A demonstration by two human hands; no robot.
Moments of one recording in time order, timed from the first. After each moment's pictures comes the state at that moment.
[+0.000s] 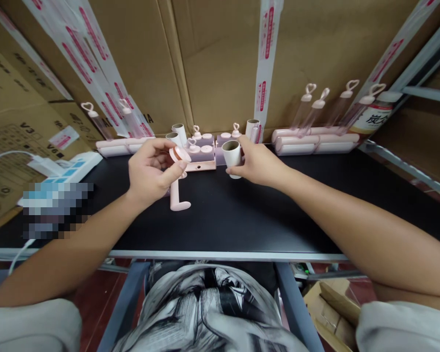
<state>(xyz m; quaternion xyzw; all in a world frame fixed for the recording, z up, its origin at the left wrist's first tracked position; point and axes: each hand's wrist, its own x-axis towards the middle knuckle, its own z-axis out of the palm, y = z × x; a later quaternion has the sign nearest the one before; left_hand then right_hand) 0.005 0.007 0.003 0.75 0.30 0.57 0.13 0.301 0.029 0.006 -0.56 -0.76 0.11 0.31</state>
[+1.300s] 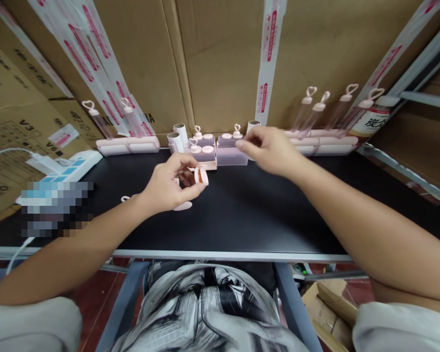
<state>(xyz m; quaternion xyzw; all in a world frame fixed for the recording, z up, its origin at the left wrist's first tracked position) 0.015 -0.012 -0.001 0.84 0.28 0.43 0.15 0.314 0.028 0.027 -0.54 -0.75 0.08 0.38</state>
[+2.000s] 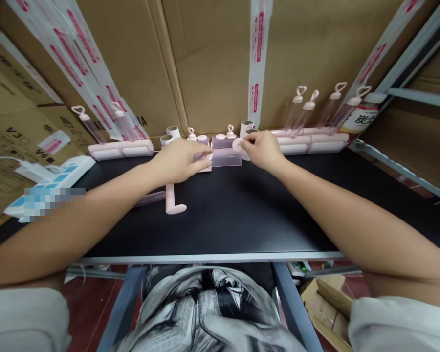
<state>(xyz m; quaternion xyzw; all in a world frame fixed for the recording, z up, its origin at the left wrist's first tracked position) 0.053 0.038 0.056 0.92 0.36 0.15 -0.03 0.321 0.076 -0.005 -0.61 -0.65 0.11 0.44</state>
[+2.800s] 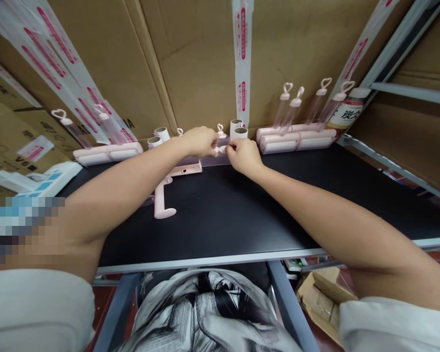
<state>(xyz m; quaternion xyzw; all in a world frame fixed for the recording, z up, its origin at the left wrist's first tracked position) 0.131 0.132 0.052 0.92 0.40 0.00 -0.06 0.307 0.086 -0.035 -0.62 -0.67 0.04 0.41</state>
